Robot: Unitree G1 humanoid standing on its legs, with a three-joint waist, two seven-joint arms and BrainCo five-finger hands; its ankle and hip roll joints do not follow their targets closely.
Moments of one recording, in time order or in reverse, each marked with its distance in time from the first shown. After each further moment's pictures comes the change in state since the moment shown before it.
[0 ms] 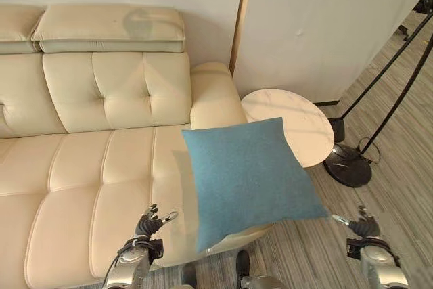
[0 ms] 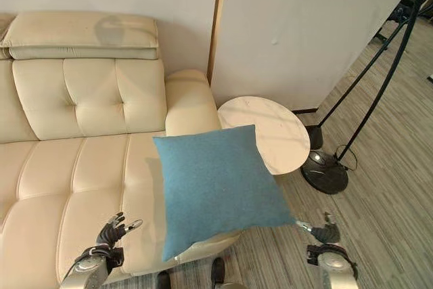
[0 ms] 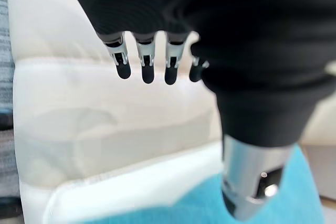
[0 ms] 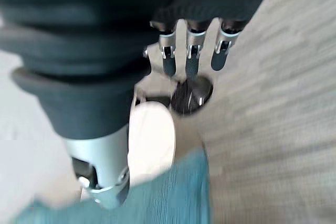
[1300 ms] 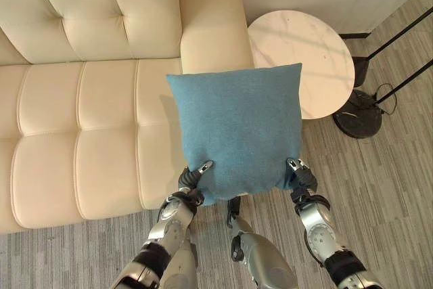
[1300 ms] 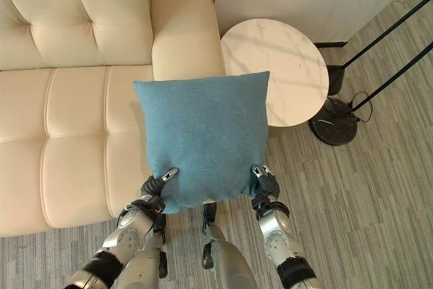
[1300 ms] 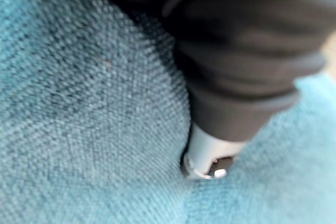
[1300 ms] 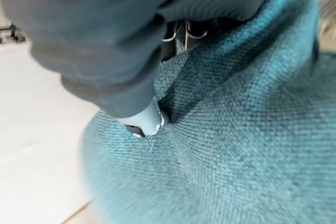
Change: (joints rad) left arm -0.153 -0.064 -0.218 -0.234 -0.590 -0.129 -0.028; right arm -0.124 0.173 0.193 -0.235 0.809 -0.258 0.201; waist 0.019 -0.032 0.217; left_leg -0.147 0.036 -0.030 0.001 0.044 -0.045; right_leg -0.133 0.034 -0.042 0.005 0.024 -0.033
